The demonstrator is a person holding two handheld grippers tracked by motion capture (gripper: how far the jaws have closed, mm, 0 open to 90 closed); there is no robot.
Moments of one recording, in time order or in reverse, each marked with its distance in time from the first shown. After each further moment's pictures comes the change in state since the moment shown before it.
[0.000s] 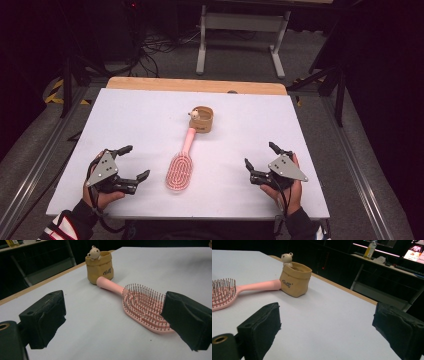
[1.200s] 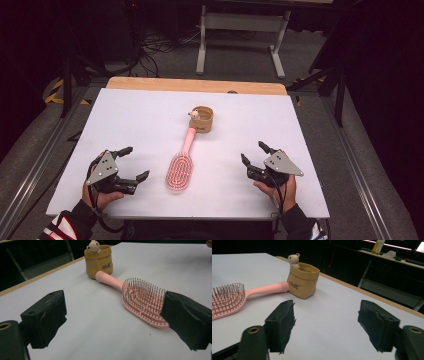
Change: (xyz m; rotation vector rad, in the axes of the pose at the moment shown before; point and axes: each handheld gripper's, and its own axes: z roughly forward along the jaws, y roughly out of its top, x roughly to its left) left arm 0.003 -0.005 -0.001 0.025 -0.010 -0.019; right arm 0.005 0.005 0.012 0.017 0.057 0.045
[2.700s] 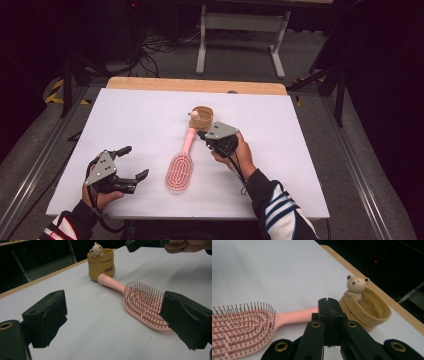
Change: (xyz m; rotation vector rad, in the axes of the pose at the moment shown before) left arm 0.000 0.000 -0.002 -0.023 0.018 -0.018; right arm 0.056 0.070 0.127 0.154 0.329 -0.239
